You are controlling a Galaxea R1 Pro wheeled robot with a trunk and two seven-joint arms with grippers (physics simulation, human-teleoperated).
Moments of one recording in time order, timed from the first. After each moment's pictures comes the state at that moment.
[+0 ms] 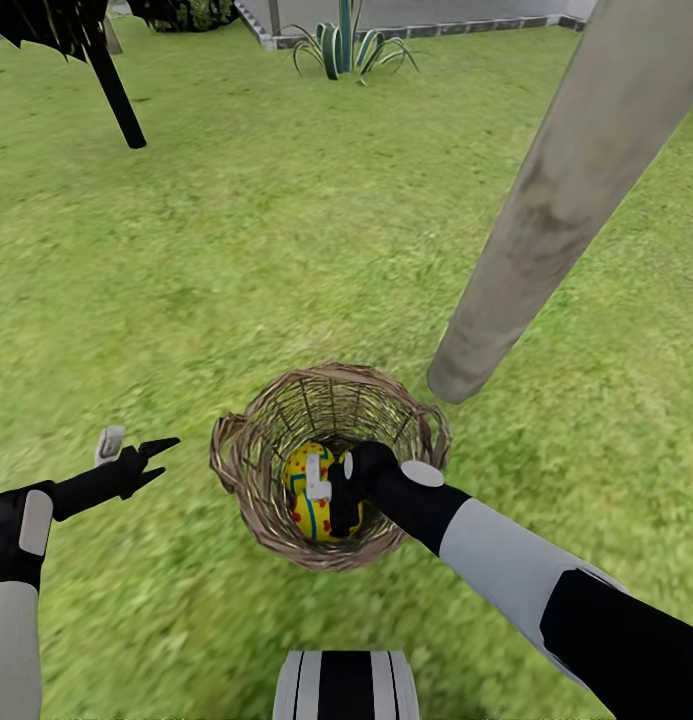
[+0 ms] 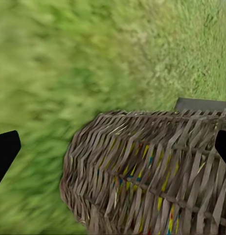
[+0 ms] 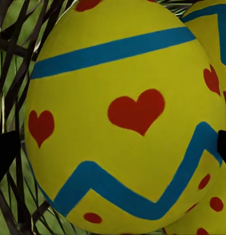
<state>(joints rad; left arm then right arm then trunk) -0.76 0.25 0.64 -0.87 0.21 0.99 -0.80 -1.05 0.13 0.96 -0.77 0.59 0.48 0.92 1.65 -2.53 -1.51</state>
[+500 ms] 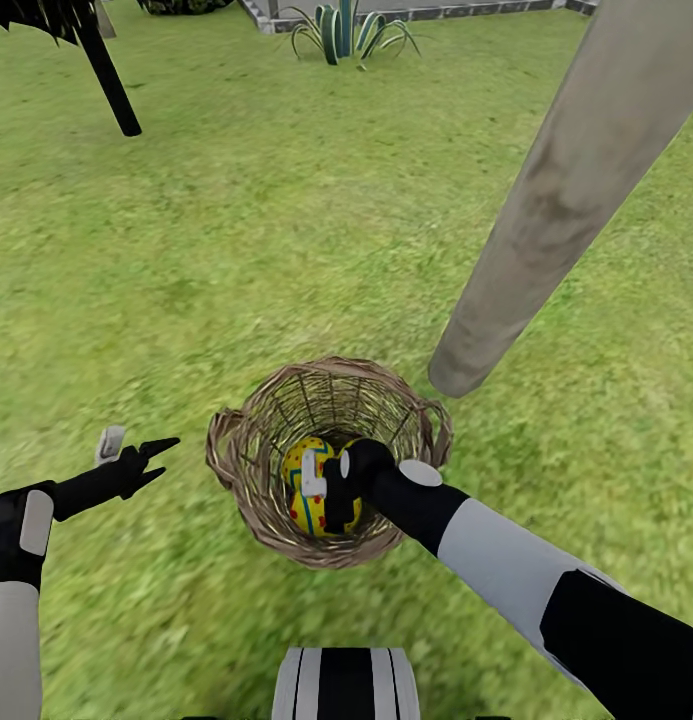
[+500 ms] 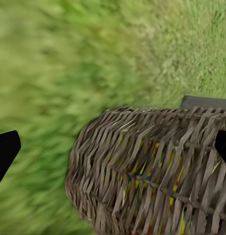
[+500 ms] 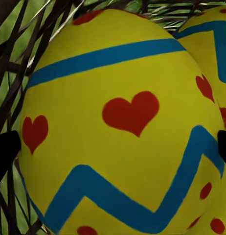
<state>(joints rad) -0.76 0.25 0.64 -0.87 0.21 0.99 -0.80 -1.05 0.14 0.96 -0.80 0.59 0.48 0.90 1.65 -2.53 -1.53</state>
